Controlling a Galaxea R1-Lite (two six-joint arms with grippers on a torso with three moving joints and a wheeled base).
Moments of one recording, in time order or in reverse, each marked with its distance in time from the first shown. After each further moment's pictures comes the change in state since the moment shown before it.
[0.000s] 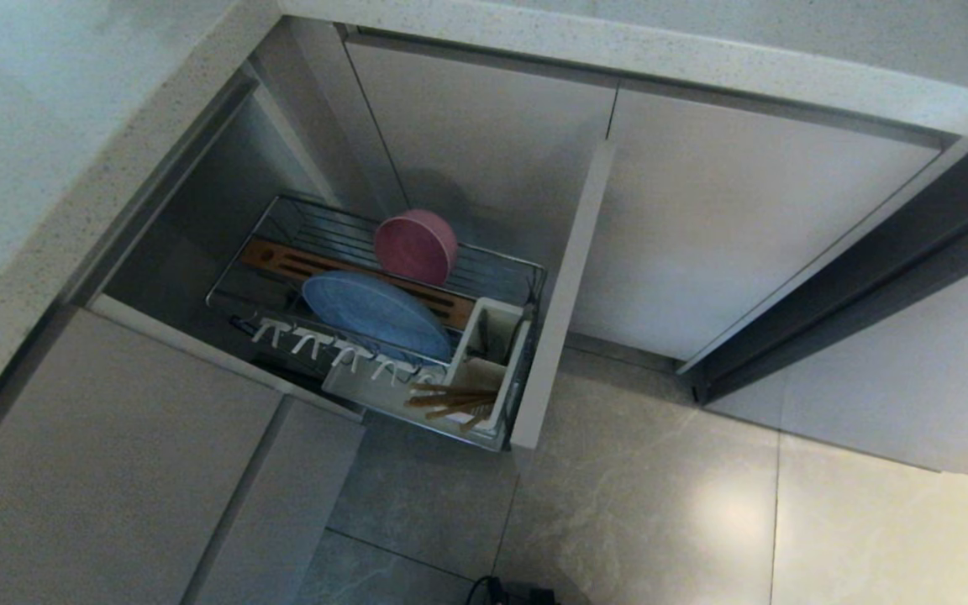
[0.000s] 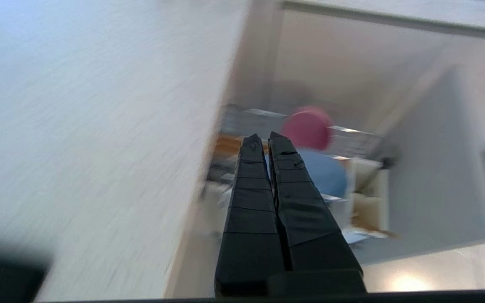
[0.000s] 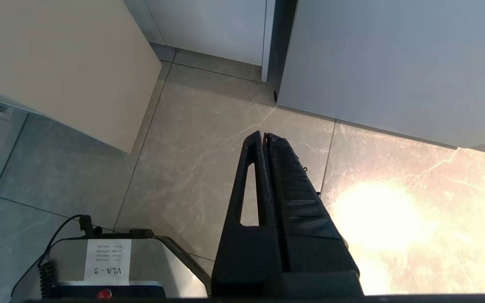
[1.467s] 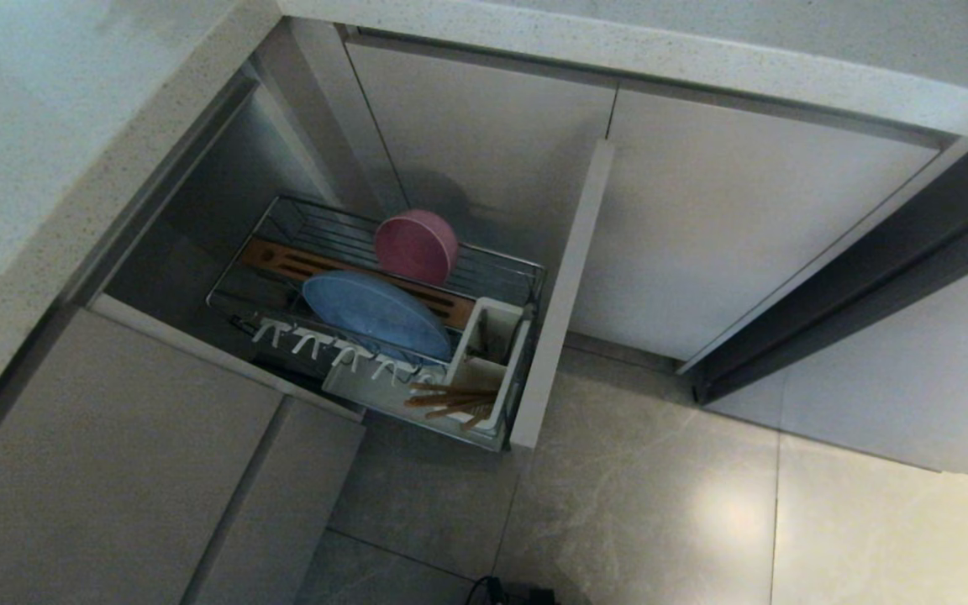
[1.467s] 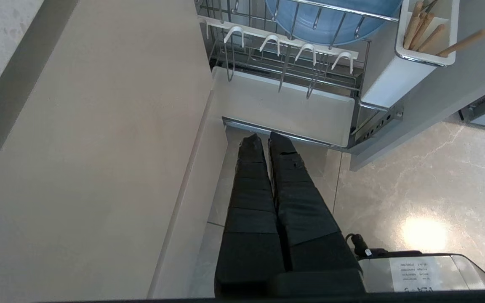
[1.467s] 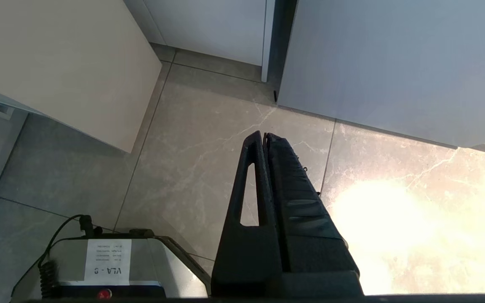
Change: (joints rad) left arm 0.097 -0.559 0.970 -0.225 -0.010 -0.011; right arm 0.000 0.000 0.000 0.000 0.000 0.000
